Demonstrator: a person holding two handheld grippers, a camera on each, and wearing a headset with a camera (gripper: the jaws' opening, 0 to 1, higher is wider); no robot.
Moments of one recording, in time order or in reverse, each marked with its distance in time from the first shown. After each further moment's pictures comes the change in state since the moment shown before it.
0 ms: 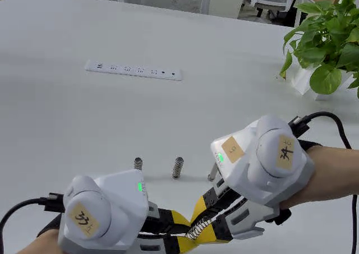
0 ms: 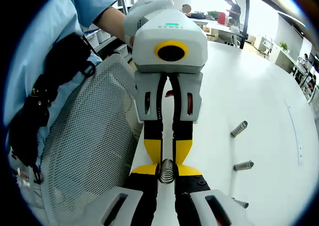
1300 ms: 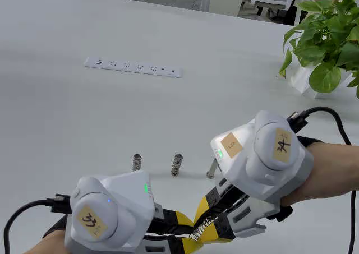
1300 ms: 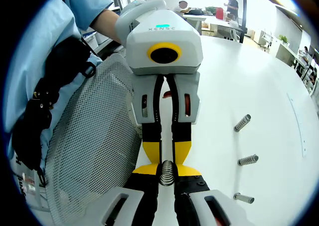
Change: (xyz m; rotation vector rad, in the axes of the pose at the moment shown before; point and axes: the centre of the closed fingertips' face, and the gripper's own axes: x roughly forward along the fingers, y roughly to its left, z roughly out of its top) left arm 0.007 -0.005 0.000 -0.010 -0.015 -0.004; right arm -0.001 0.005 -0.005 0.043 0.022 0.030
